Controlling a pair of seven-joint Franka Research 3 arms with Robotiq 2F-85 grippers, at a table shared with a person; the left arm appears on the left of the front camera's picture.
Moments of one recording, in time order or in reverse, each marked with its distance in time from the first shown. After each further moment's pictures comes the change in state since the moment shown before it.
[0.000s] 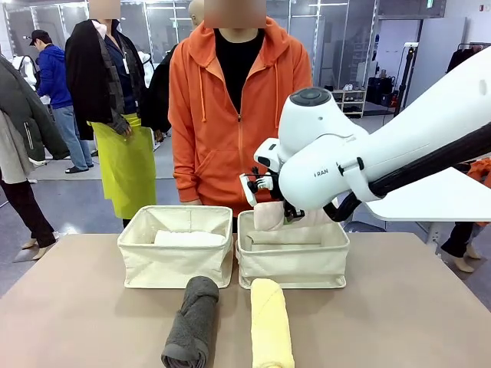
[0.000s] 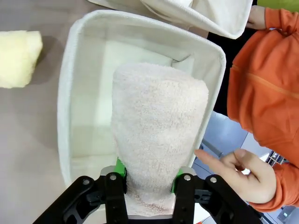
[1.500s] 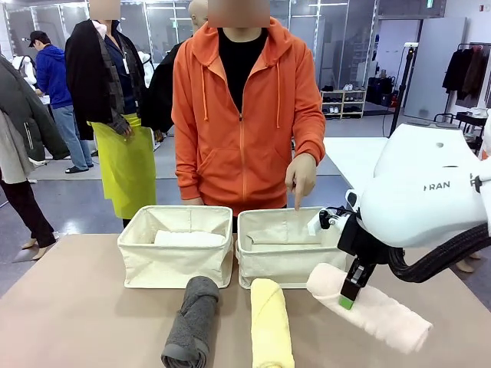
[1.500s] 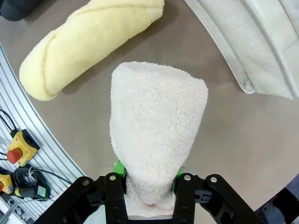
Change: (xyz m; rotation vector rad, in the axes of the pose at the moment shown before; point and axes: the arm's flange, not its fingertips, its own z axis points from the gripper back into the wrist) left arm 0.000 0.000 0.000 0.000 -0.001 0.000; right arm -0.085 0.197 0.046 0.405 -0.041 -0.879
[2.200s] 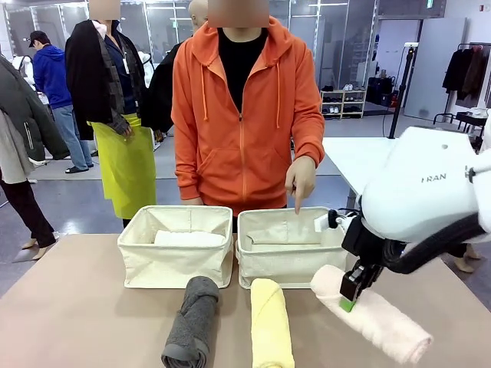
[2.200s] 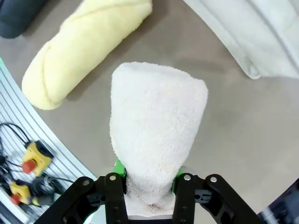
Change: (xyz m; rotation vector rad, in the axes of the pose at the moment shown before) left arm 0.000 0.000 0.000 0.000 0.000 0.000; right arm -0.004 -0.001 -0.002 0.033 0.002 -0.109
